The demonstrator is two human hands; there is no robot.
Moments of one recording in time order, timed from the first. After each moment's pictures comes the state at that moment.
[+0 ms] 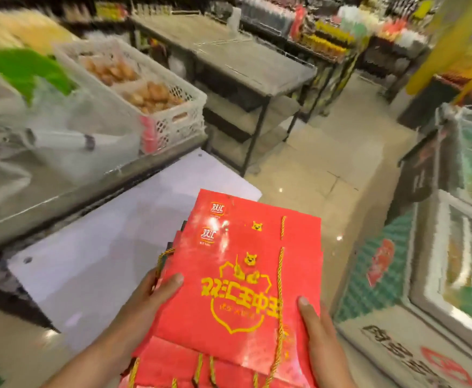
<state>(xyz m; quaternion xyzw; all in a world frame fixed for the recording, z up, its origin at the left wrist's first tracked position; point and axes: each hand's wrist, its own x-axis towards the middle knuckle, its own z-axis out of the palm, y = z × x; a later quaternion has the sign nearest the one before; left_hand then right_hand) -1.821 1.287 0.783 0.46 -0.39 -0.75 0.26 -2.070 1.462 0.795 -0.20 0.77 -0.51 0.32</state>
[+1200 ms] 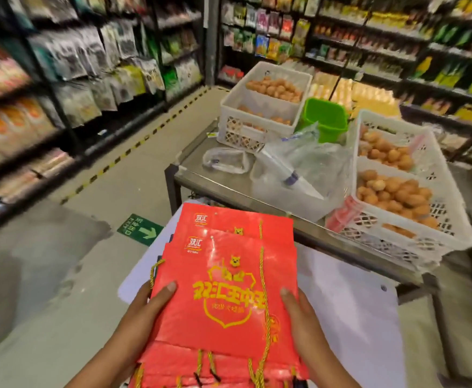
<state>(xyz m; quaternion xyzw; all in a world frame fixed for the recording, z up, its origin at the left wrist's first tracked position) -1.934 1.260 0.723 0.67 -0.01 -0.39 0.63 -2.139 1.026 0.686 -0.61 0.46 -0.12 0.63</state>
